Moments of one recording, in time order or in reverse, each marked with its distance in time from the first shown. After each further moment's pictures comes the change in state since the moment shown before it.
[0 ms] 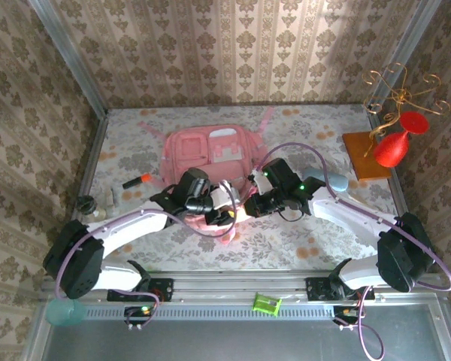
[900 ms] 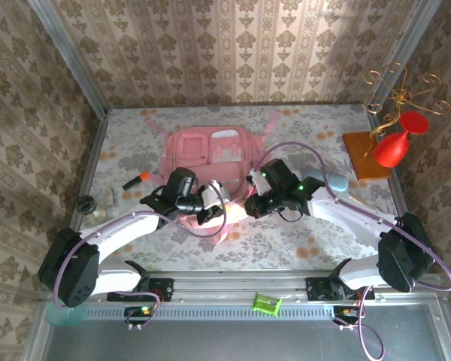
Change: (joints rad) left arm 0.109 -0.081 -0.073 0.012 0.133 0.069; right arm 0.003 0.000 0.013 -0.025 0.084 -0.075
